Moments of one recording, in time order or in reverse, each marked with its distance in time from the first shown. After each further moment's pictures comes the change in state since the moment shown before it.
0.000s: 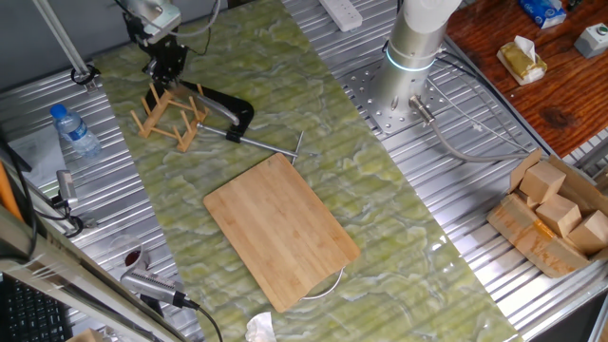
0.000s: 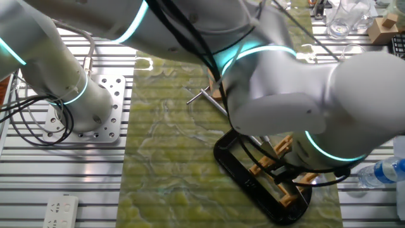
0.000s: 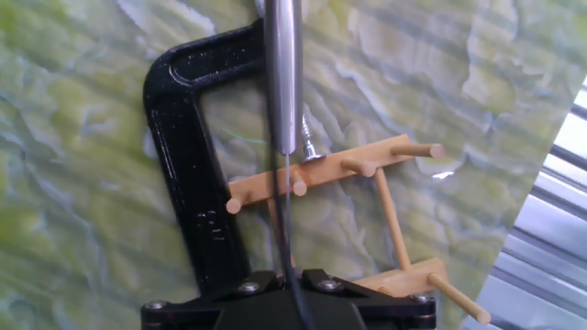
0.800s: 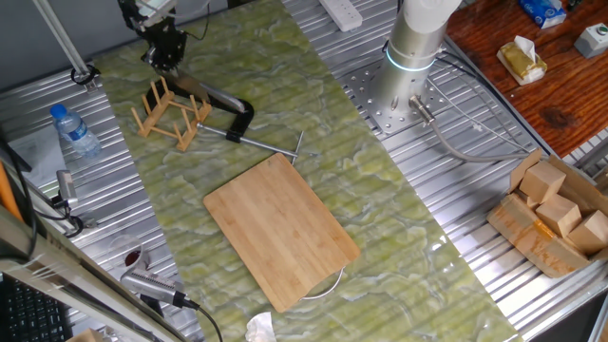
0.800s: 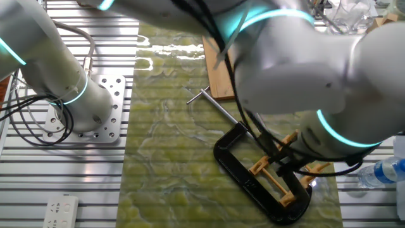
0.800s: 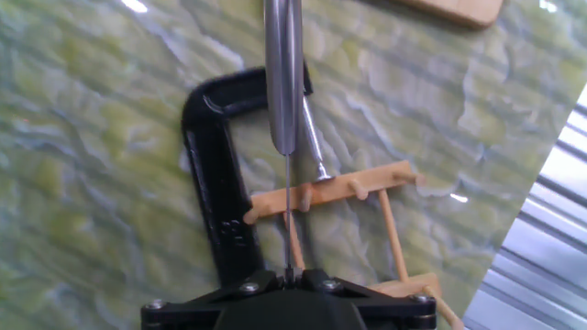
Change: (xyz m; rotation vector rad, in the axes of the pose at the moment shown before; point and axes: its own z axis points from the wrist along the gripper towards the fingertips) arm -0.016 0.008 -0.056 -0.042 -0.026 -0.037
